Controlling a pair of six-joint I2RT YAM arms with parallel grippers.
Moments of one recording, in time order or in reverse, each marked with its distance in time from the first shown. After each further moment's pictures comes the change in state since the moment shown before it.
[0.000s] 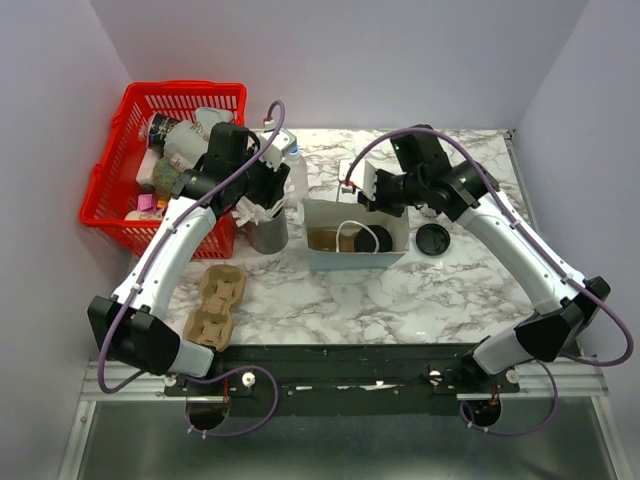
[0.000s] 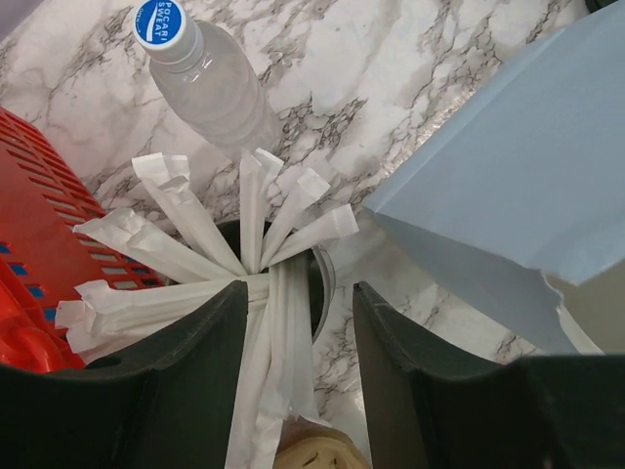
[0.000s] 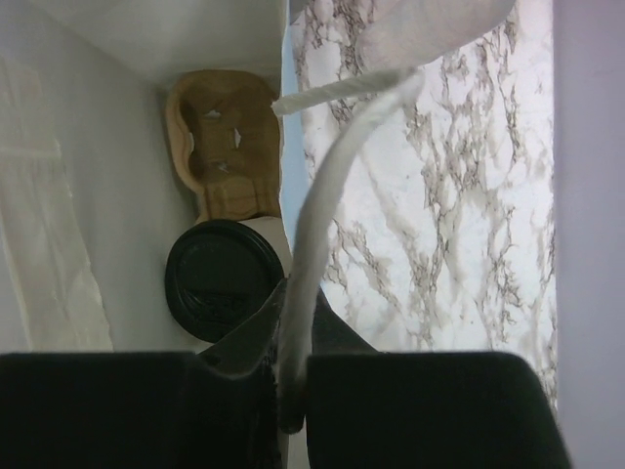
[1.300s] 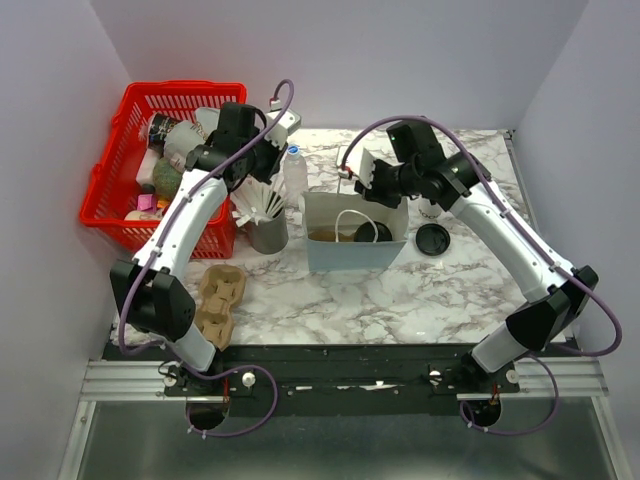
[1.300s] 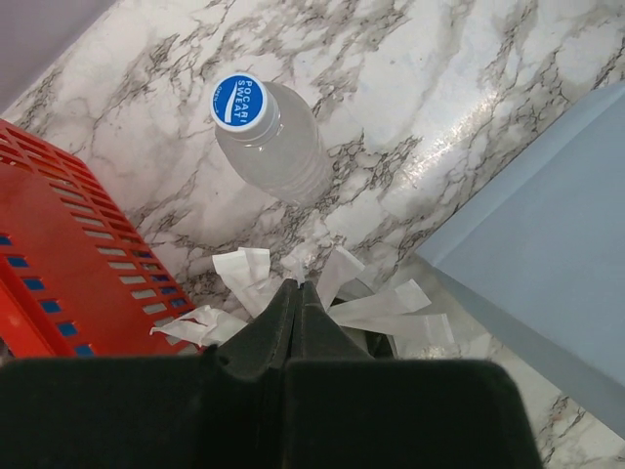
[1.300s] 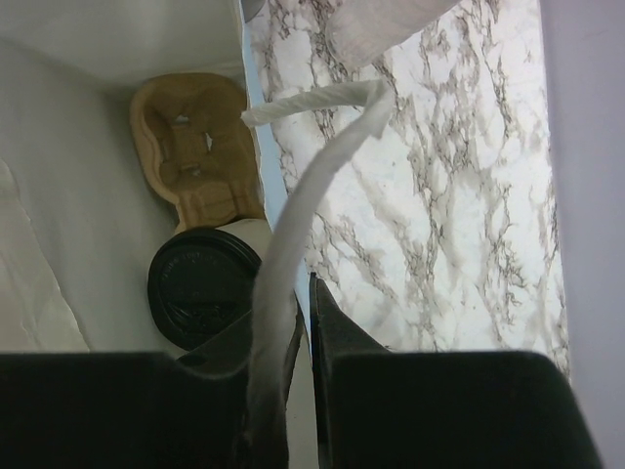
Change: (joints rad) left arm 0.026 0.226 0.196 0.019 -0.025 0.031; right arm -0.031 0.070 0.054 0.024 0.034 0.060
